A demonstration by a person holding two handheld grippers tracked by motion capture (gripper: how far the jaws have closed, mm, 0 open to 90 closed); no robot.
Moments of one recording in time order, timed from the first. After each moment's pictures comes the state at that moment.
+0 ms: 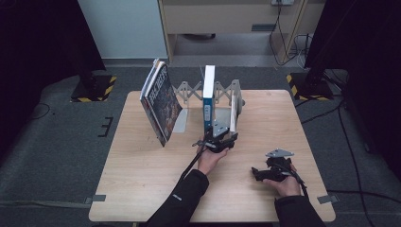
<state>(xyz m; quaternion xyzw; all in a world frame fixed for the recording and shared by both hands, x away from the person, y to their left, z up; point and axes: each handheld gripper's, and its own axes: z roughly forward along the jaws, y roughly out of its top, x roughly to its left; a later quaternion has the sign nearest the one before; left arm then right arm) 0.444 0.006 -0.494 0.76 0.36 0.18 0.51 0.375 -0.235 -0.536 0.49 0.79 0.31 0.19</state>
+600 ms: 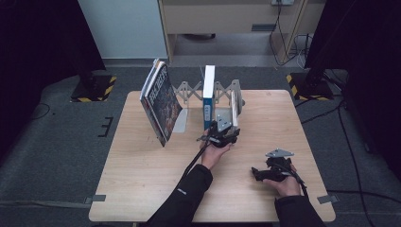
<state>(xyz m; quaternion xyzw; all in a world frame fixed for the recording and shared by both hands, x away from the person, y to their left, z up) 0.466 -0.006 -0.490 0.76 0.37 0.20 0.50 0.375 -0.235 -0.537 0.49 0.79 0.31 0.19</state>
